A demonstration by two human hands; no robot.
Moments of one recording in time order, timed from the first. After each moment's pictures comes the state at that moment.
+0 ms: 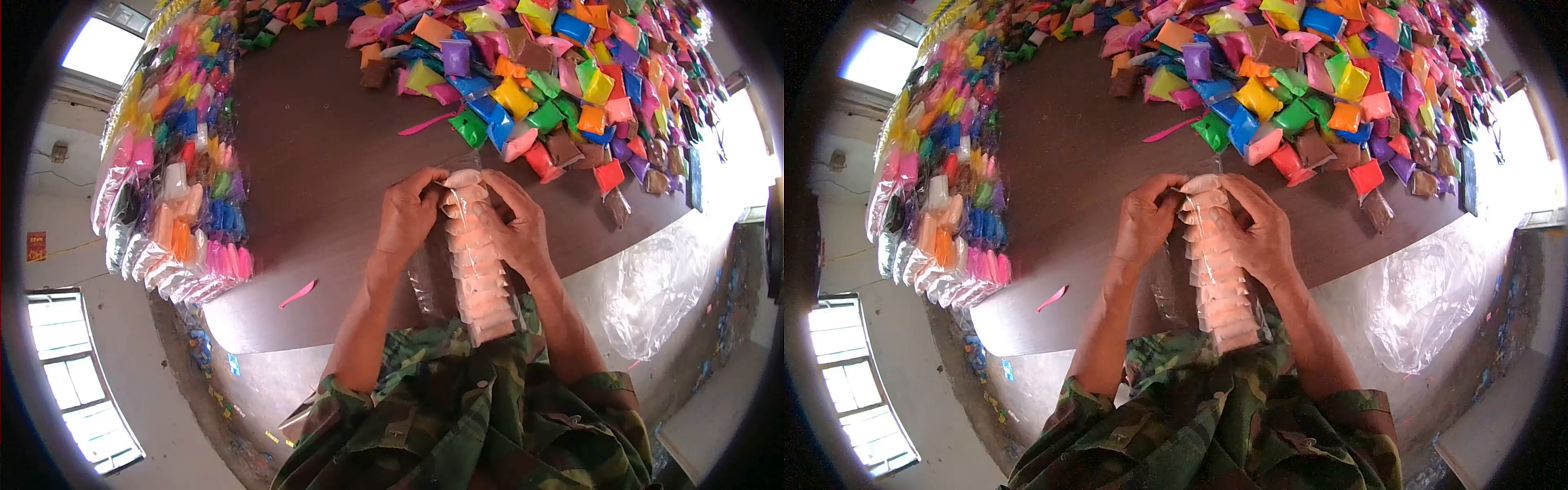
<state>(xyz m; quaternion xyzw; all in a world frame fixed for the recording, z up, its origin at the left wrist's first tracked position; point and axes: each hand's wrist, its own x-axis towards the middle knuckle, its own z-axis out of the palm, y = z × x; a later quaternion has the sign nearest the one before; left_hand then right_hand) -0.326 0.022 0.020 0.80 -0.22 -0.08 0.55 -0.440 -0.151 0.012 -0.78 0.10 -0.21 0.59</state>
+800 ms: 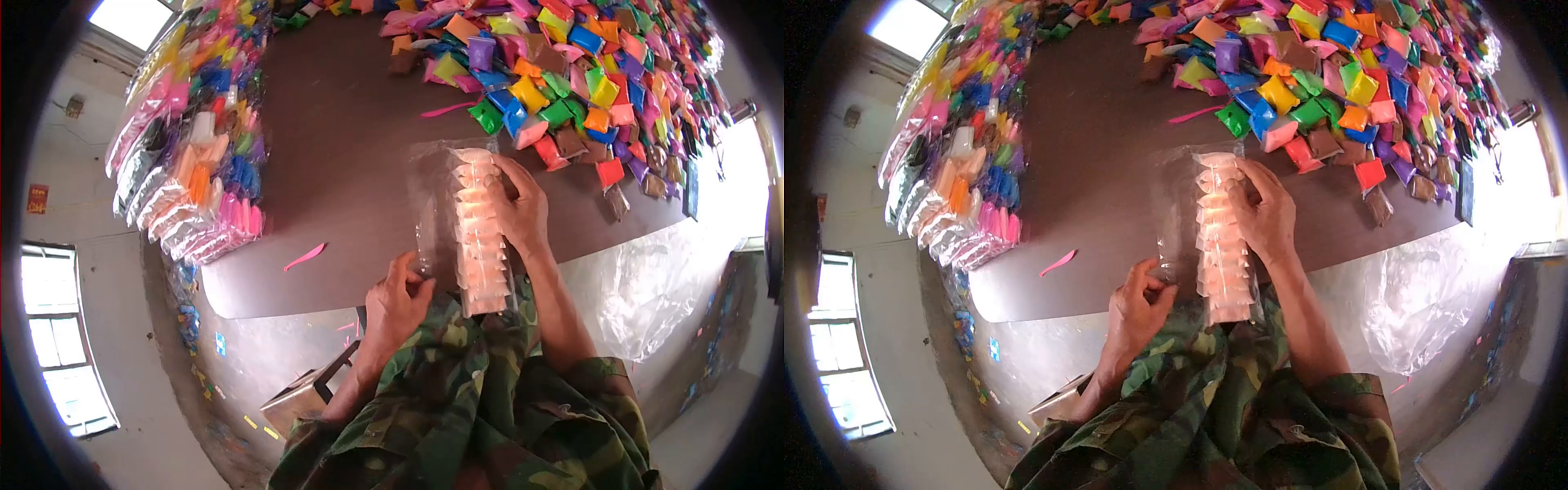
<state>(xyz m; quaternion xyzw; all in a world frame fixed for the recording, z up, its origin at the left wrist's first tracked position) -0.490 0.129 0.041 0.91 -0.11 -0.06 0.40 -0.439 -0.139 0.012 -0.81 0.13 -0.23 0.53</state>
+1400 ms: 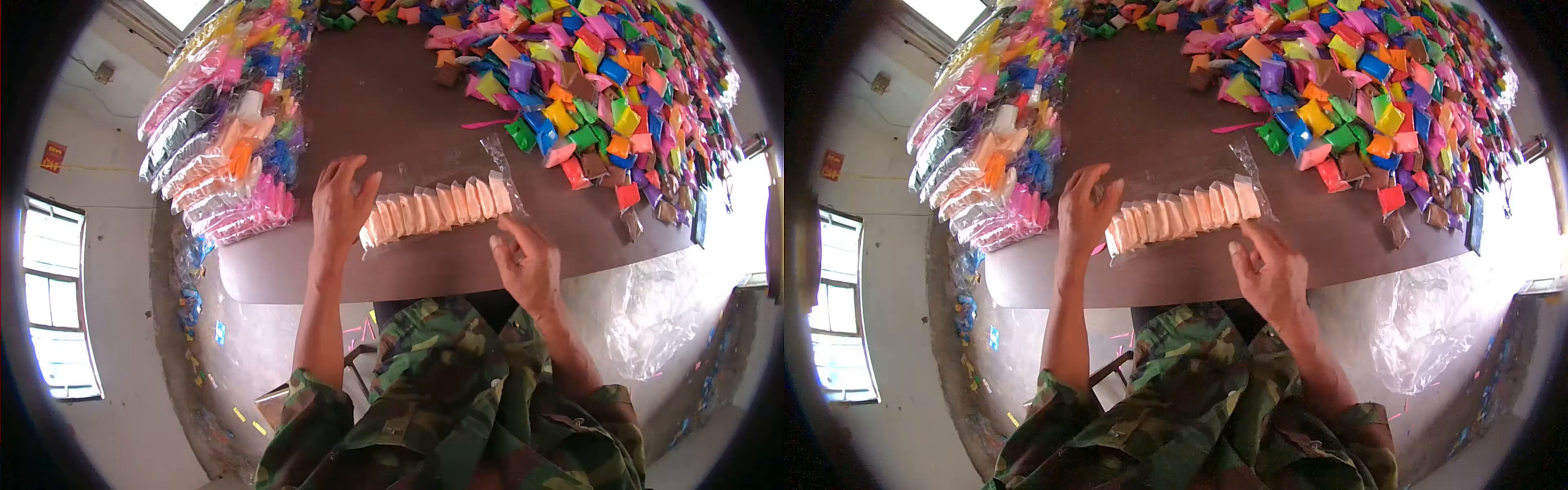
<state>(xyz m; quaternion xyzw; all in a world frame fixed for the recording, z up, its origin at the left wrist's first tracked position) -0.331 0.201 0.074 0.92 -0.20 0.19 0.28 -0.500 -0.084 0.063 -0.88 0.05 -0.17 0.44</state>
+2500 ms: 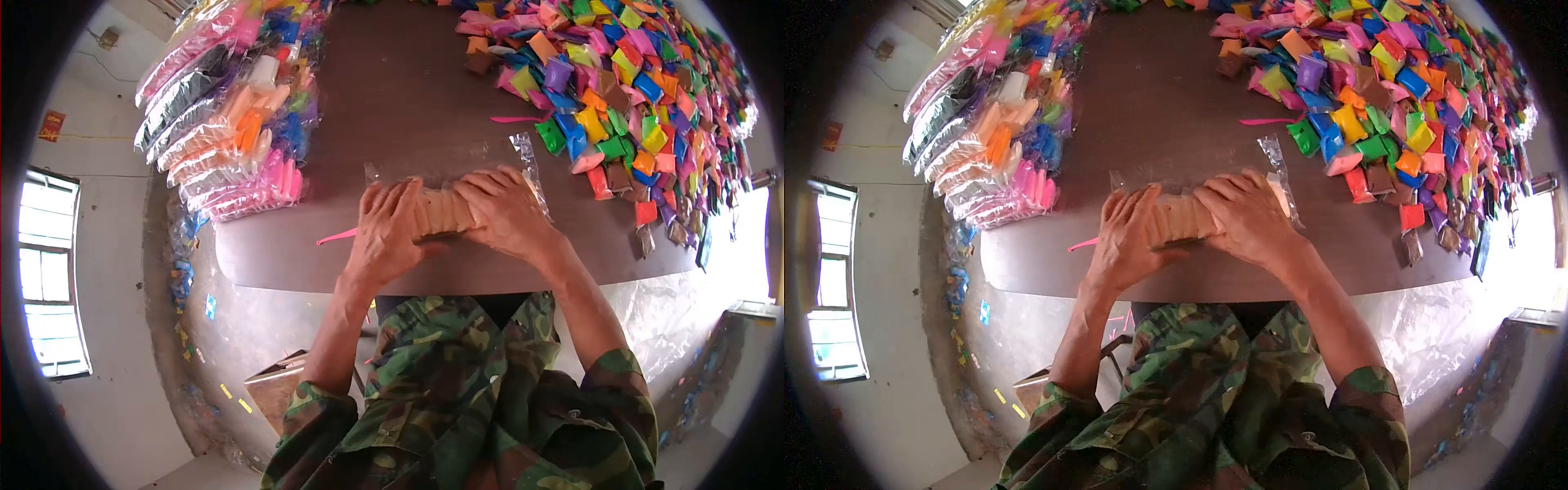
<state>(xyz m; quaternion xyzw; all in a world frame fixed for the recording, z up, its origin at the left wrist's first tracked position) -0.393 0.186 0.065 0.91 -0.27 0.11 0.28 -0.395 -0.069 0.064 -0.94 -0.28 -0.06 0.20</state>
